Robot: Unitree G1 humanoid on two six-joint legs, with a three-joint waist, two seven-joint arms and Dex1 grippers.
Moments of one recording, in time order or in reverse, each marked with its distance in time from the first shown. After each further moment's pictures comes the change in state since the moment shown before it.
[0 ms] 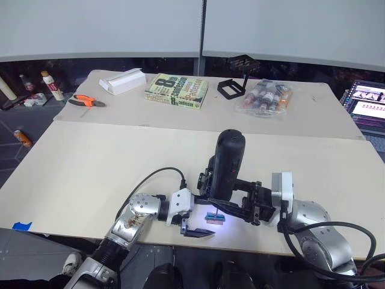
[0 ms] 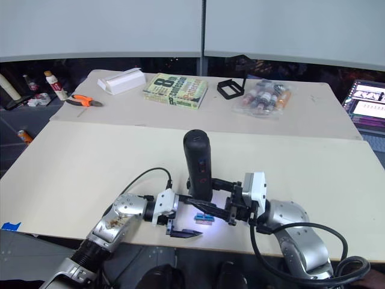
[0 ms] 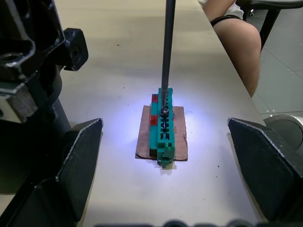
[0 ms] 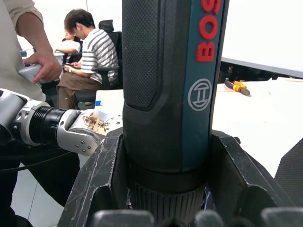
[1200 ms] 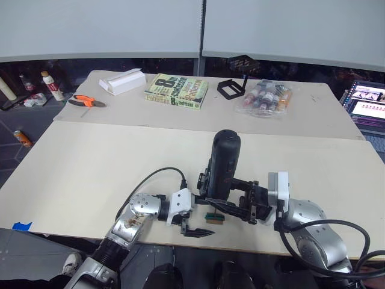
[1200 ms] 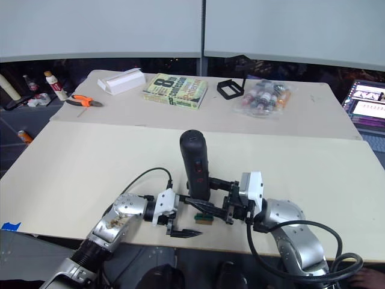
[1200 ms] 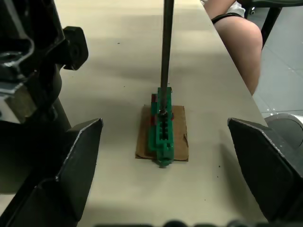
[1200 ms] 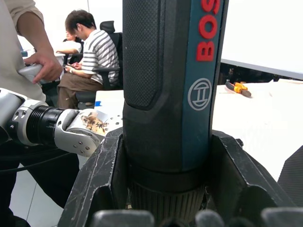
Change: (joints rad) left arm 0.000 0.000 0.001 -0.009 0.002 0.018 0.003; right arm -0.021 0.015 0.023 0.025 -0.023 -0.013 -0.013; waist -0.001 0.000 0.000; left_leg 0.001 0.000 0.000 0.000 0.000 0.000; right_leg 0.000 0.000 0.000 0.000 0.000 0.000
